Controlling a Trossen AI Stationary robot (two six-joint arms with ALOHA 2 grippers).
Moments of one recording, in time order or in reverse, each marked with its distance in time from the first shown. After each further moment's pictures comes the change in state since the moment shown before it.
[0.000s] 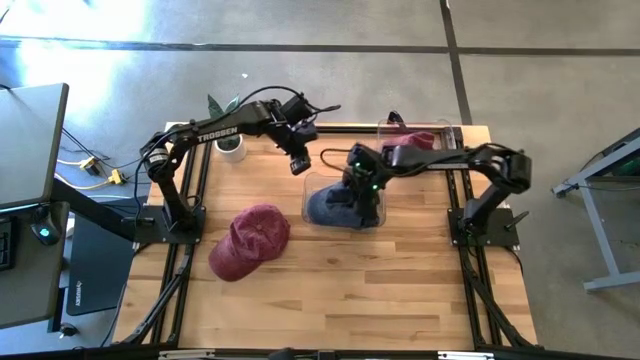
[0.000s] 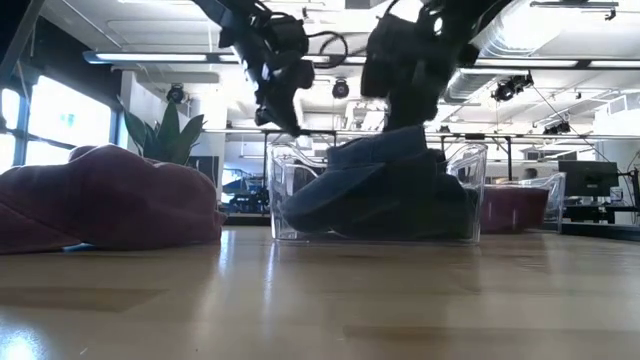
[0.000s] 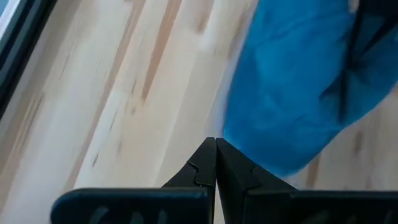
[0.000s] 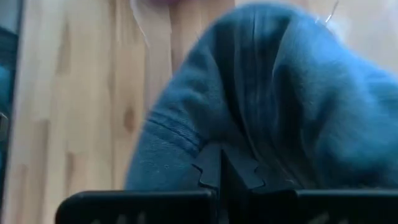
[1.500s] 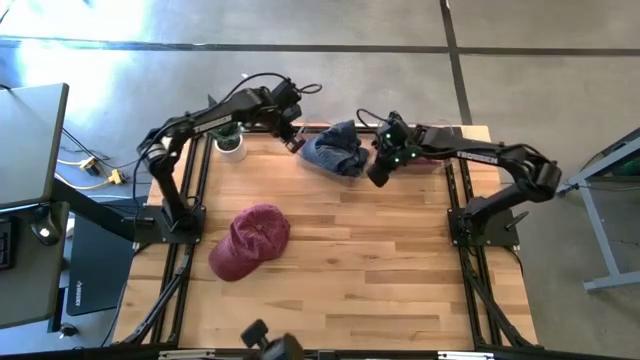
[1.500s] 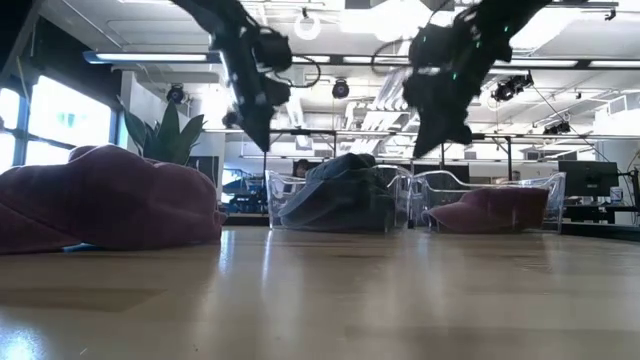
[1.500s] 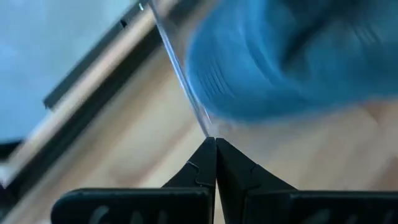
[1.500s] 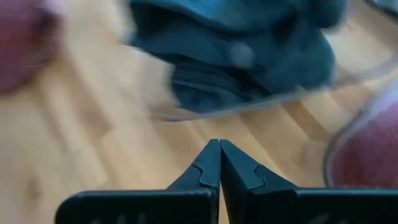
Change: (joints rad) left arm 0.133 0.003 0.000 -0.040 -0.269 -0.187; right arm -0.270 -0.217 -0.126 -0.046 0.250 0.228
